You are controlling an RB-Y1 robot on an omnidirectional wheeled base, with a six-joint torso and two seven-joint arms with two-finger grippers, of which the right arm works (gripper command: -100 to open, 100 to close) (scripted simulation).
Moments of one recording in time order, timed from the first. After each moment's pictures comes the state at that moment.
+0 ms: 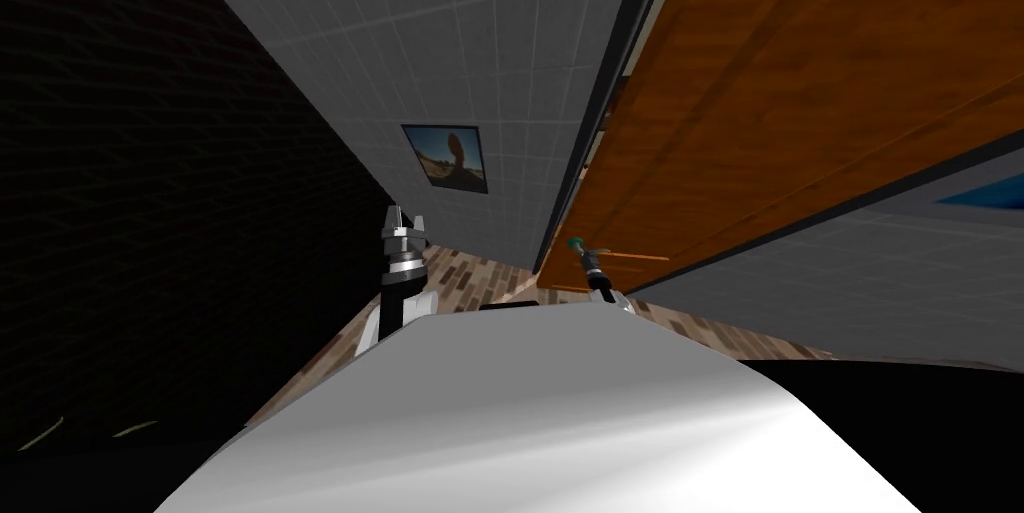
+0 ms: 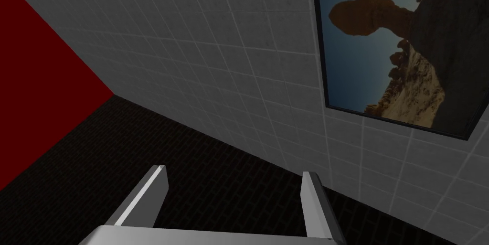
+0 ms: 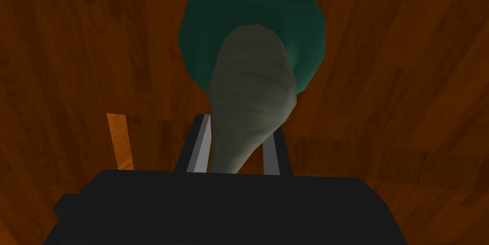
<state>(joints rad) 0.01 -0.32 -0.30 -0.79 0.22 -0.74 -0.37</state>
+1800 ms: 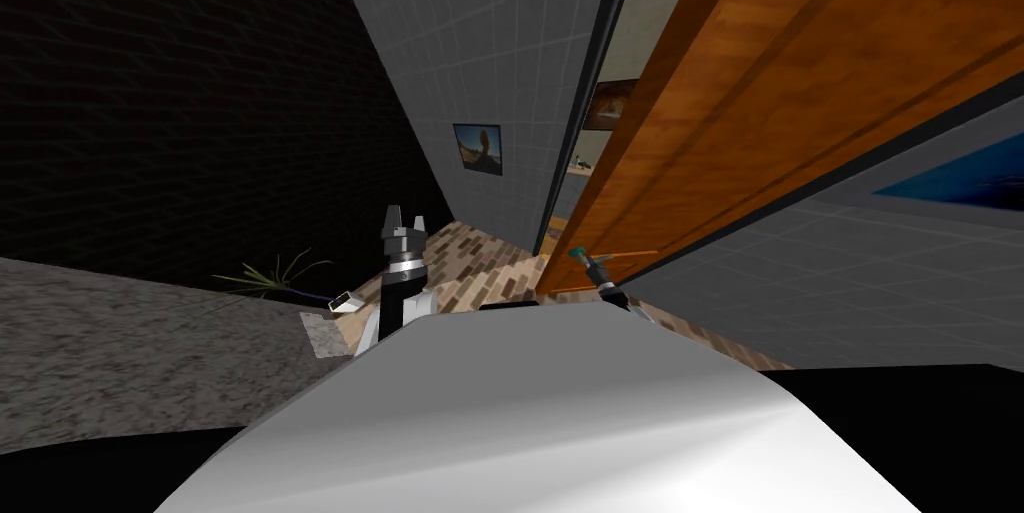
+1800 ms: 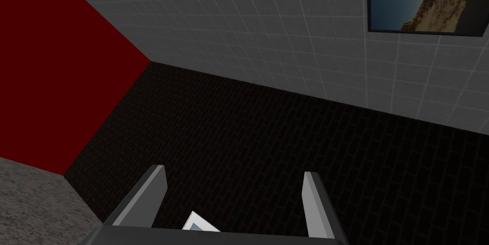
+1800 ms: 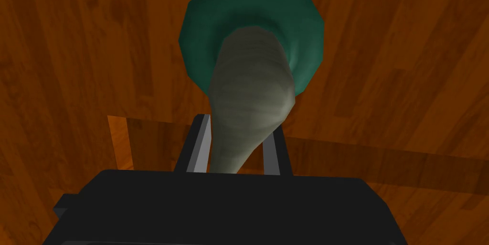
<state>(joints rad) 0.15 -0.43 -0.23 -0.79 0.32 -0.97 -0.55</state>
